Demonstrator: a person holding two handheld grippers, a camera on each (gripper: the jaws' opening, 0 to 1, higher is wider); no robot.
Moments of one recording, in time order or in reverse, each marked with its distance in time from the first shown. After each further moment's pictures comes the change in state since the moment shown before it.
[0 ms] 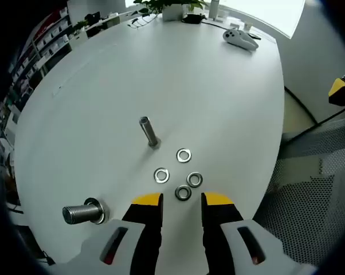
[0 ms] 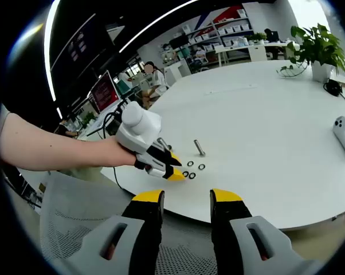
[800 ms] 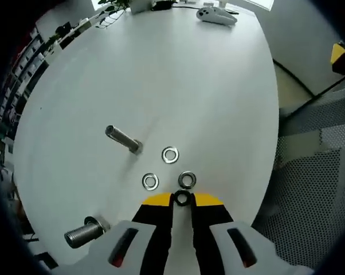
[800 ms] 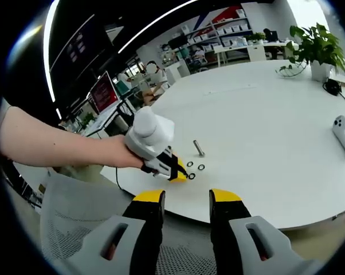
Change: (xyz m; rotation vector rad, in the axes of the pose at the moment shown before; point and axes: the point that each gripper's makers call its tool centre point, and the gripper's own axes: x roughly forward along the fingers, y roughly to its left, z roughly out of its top) left arm 0.009 -0.005 0.000 0.155 0.085 -0.023; right arm 0.000 0.001 0.001 0.004 -0.003 -0.002
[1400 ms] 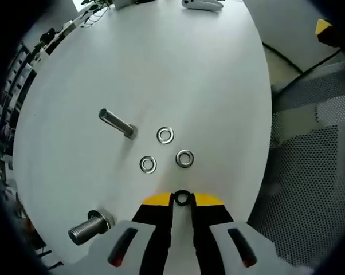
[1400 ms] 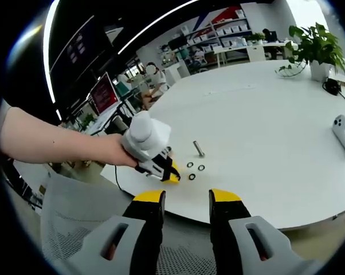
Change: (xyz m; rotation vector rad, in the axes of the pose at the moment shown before) left arm -0.006 -0.002 -0.024 0.116 0.089 -0.041; right arm 0.000 0.000 0.001 0.006 -0.007 0.003
